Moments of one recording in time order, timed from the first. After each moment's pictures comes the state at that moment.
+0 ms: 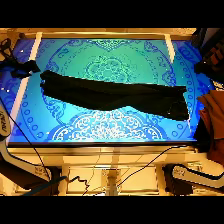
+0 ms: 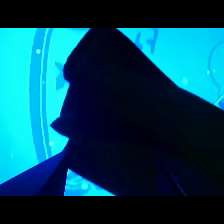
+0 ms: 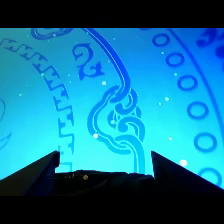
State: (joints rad) left arm 0.32 -1.75 1.83 1.30 -1.18 -1.49; right arm -0.46 -1.33 1.27 -1.06 0.63 1.19
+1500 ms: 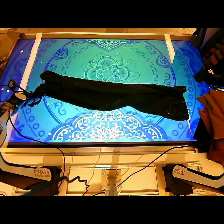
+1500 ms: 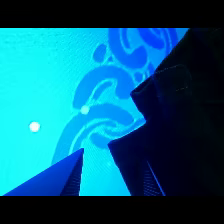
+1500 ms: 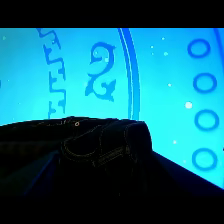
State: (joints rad) left arm 0.35 -1.64 1.03 1.06 -0.31 -1.62; right arm -0.50 -1.33 1.28 -1.10 0.85 1.19
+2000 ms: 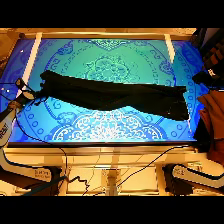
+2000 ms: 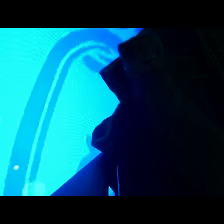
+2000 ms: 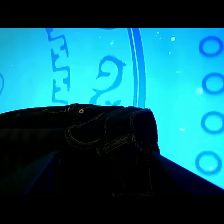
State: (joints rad) left arm 0.26 -1.64 1.02 1.07 -0.29 -1.62; right arm -0.50 -1.33 1.28 -1.10 0.91 1.20
